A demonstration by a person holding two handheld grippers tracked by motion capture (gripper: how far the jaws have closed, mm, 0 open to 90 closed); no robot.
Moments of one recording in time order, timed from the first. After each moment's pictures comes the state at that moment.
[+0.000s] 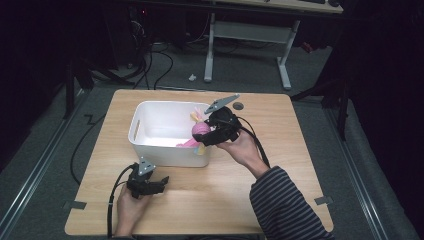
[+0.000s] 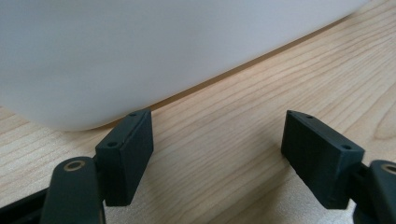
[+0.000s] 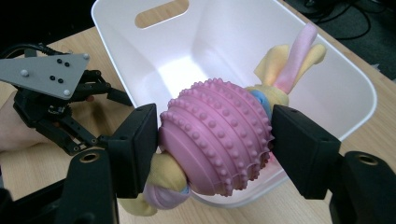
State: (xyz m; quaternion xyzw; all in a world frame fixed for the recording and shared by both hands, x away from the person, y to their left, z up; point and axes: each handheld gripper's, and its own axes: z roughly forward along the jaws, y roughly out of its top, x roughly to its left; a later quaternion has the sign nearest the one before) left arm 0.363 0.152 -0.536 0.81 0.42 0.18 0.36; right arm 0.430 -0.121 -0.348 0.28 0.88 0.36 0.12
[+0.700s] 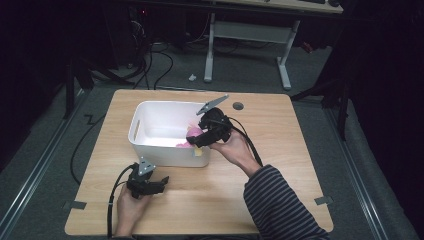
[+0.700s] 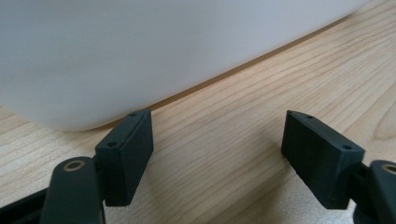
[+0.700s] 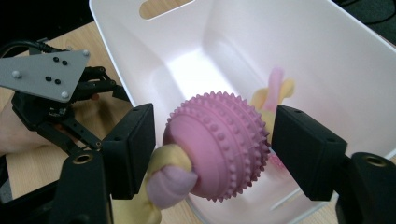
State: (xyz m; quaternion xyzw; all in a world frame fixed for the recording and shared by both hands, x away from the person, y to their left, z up) left arm 0.363 0.152 -0.536 0.81 0.42 0.18 0.36; right arm 0.441 -0.105 -0.362 0.29 0.89 0.35 0.09
